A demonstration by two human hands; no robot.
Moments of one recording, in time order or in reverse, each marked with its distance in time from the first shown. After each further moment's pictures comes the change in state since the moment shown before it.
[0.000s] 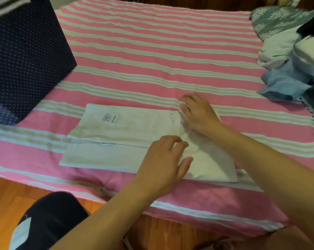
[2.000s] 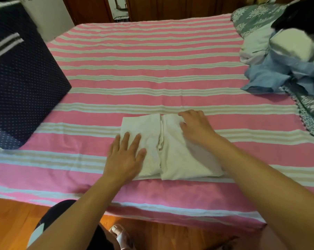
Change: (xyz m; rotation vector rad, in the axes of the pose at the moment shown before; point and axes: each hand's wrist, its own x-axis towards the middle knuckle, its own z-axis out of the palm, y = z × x) left_hand 0.000 -0.073 -0.002 0.252 -0.393 -0.499; right_hand -0.050 0.006 -0.023 -0.008 -0.148 0.286
